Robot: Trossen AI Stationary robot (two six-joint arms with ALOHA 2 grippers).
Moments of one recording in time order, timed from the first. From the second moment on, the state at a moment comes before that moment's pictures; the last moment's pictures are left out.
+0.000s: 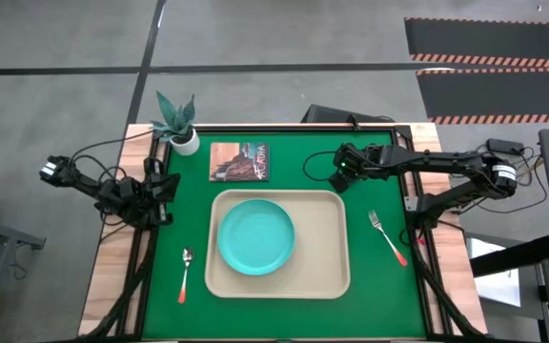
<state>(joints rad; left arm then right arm) -0.42 0.42 0.04 1.15 -0.59 0.43 -0.33 1.34 0.89 -0.75 0.34 0.47</state>
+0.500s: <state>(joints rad) -0.42 0.42 0.04 1.15 -0.59 0.43 -0.33 1.34 0.89 -0.75 0.34 0.46</state>
